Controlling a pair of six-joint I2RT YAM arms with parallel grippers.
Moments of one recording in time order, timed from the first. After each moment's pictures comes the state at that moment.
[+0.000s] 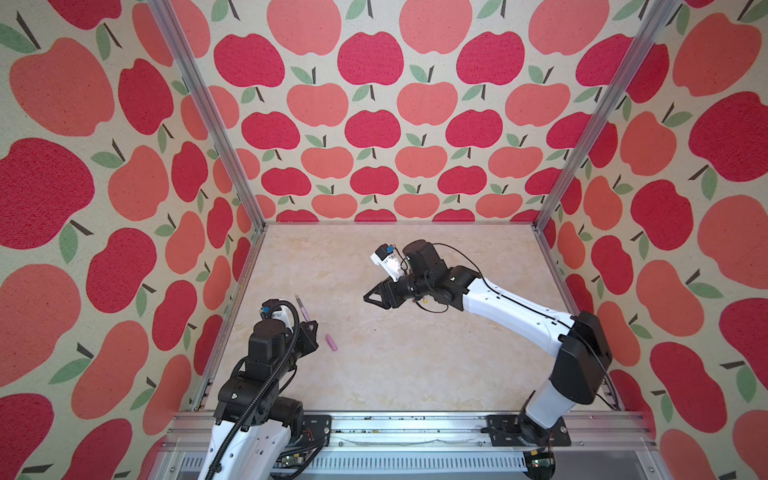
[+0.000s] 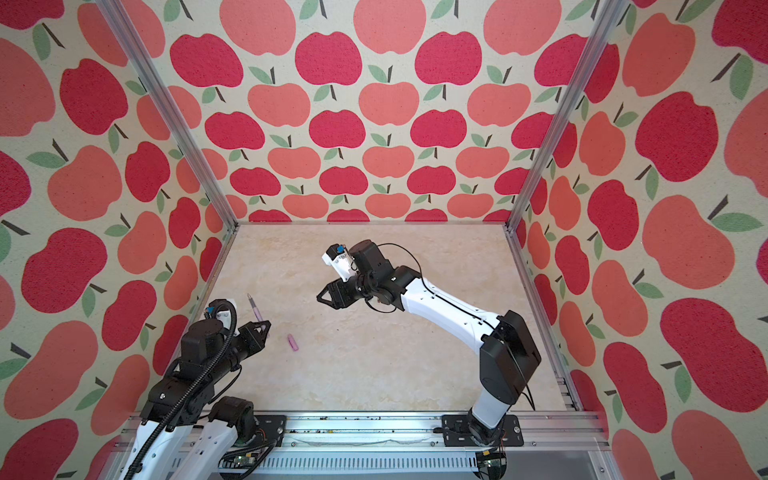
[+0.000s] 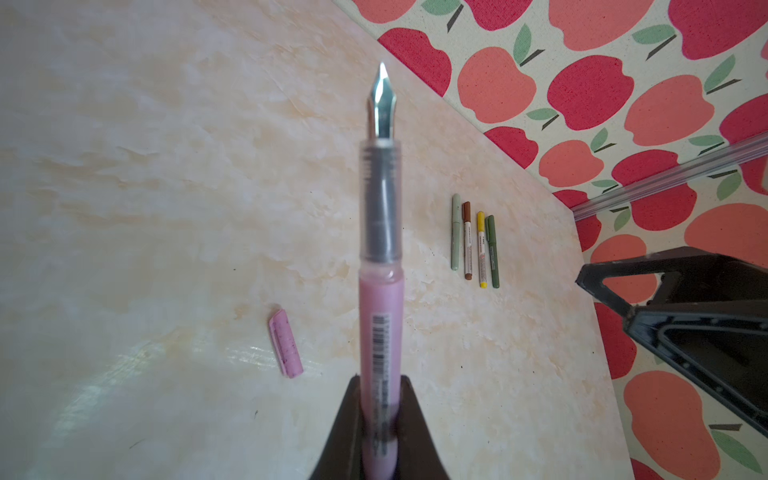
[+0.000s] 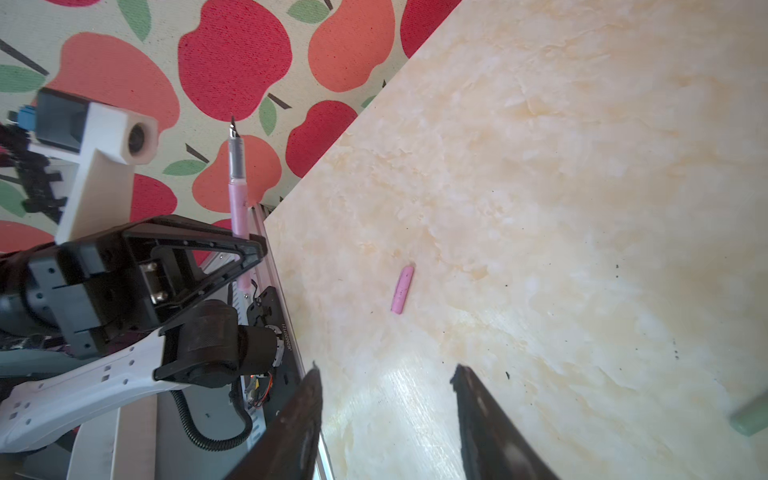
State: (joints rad) left arm -0.22 0.39 0.64 -0.81 0.06 -0.67; right arm 0.92 1.68 1.42 -0.40 -0.46 0.28
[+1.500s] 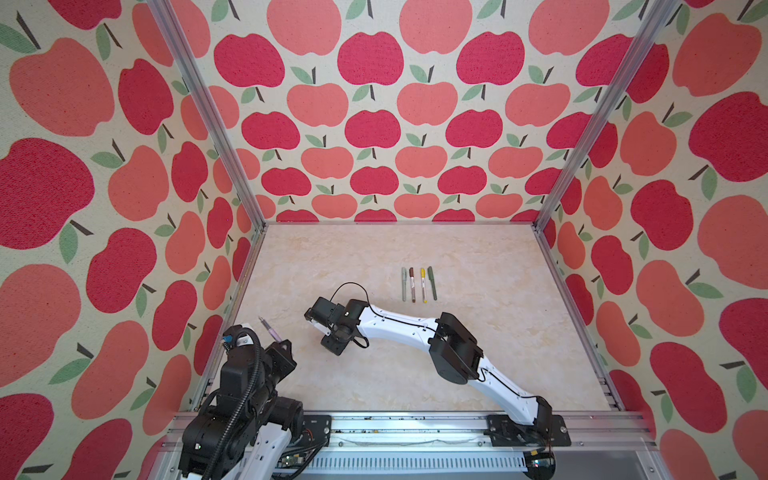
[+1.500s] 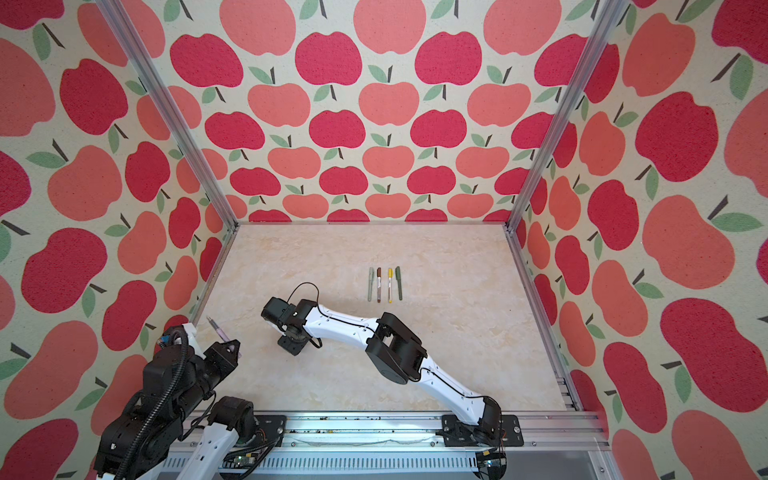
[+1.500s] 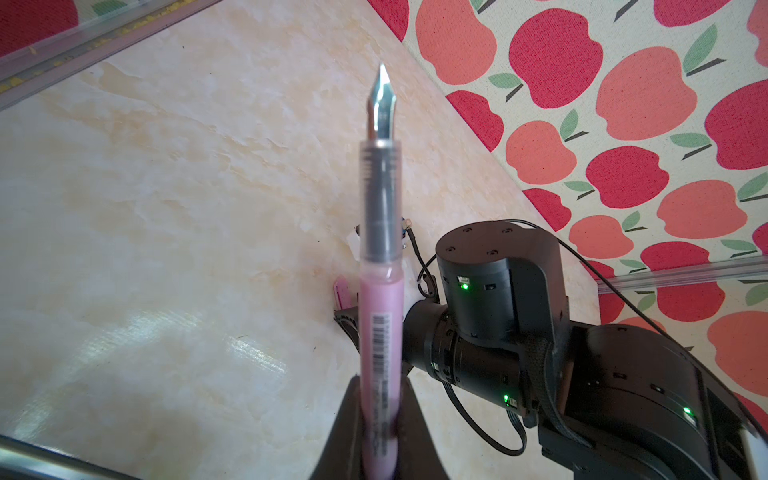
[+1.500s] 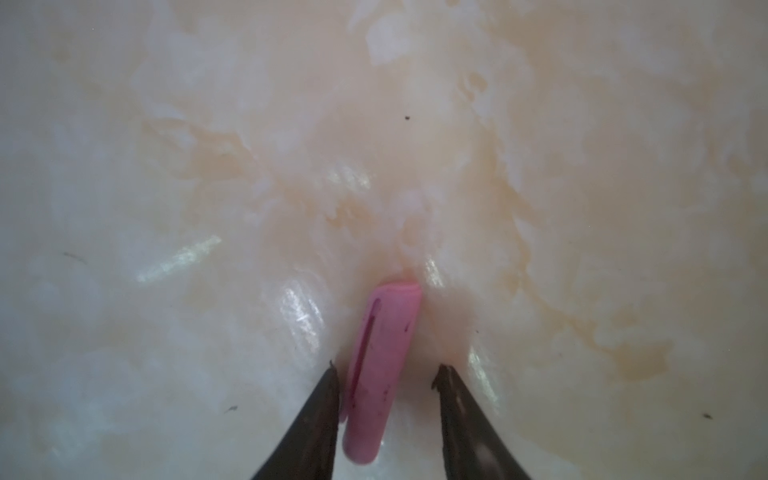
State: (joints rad) left arm -0.22 0.26 0.85 -1.19 -0.10 -0.84; right arm 1.26 2.51 2.21 -0.87 0.02 0.07
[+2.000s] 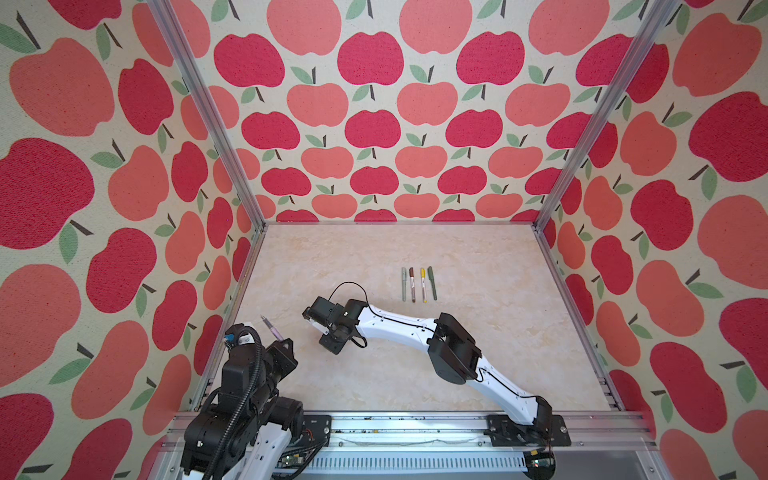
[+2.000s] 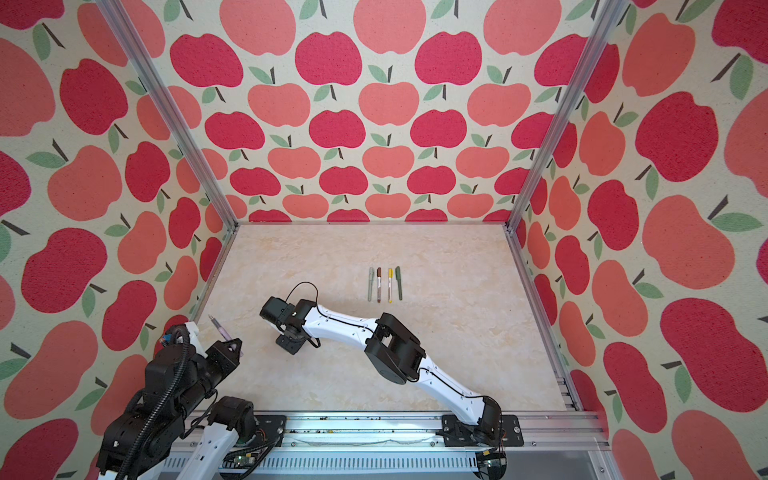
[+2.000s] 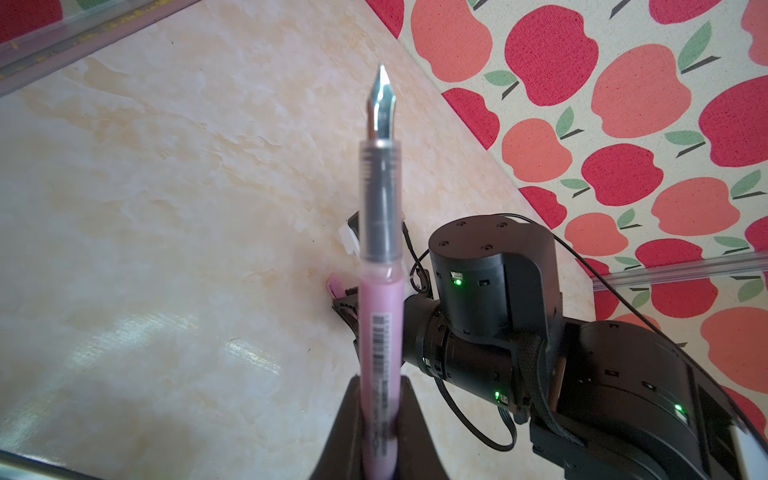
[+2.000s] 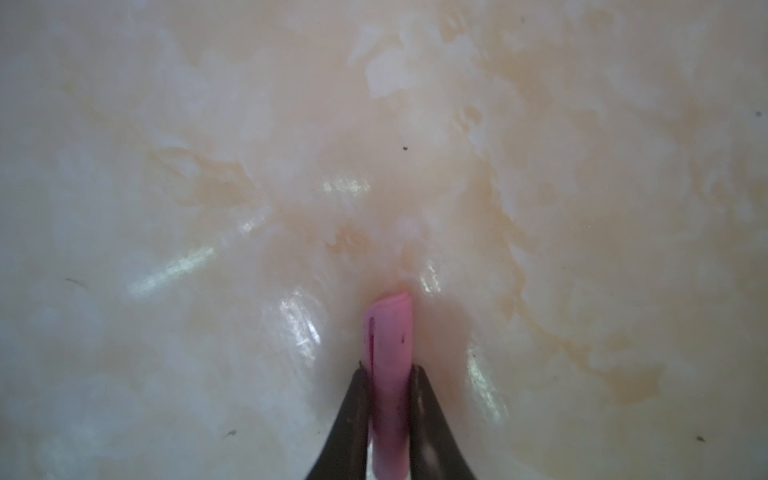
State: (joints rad) left arm -0.22 0.26 0.83 -1.16 -0.08 -0.84; right arm 1.26 2.51 2.20 -0.84 0.02 0.07
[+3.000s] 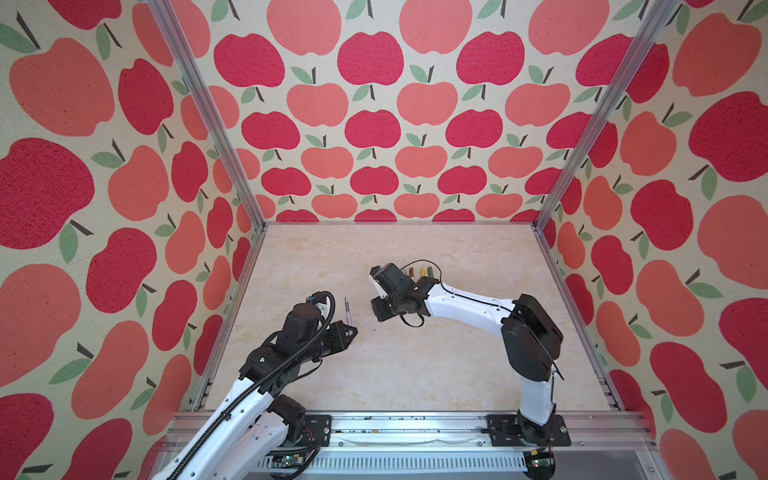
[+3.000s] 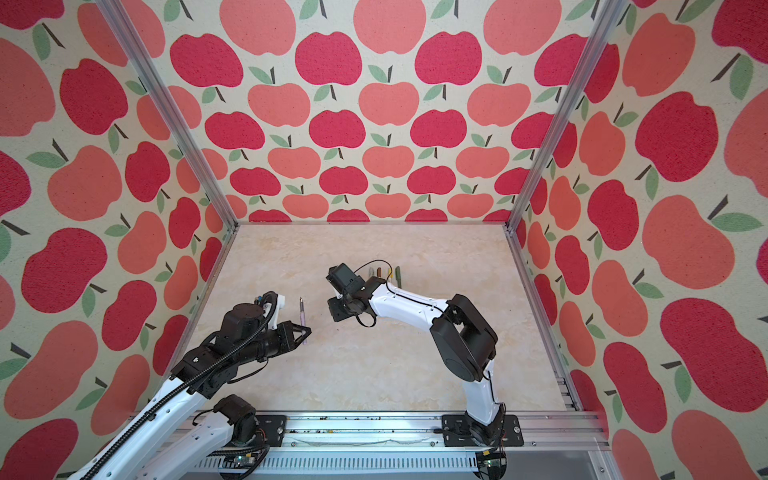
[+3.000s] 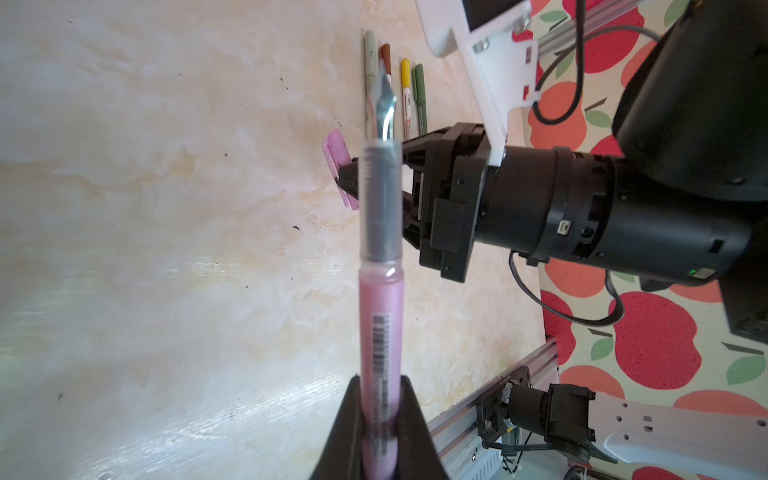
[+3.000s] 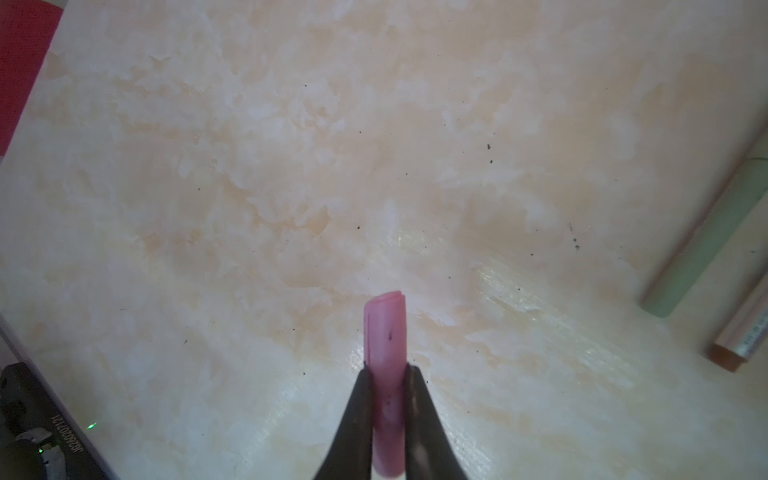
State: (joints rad) left arm -0.55 0.70 0.63 -0.59 0.28 -0.76; right arm 0.98 1.91 1.45 -0.50 -0.06 0.41
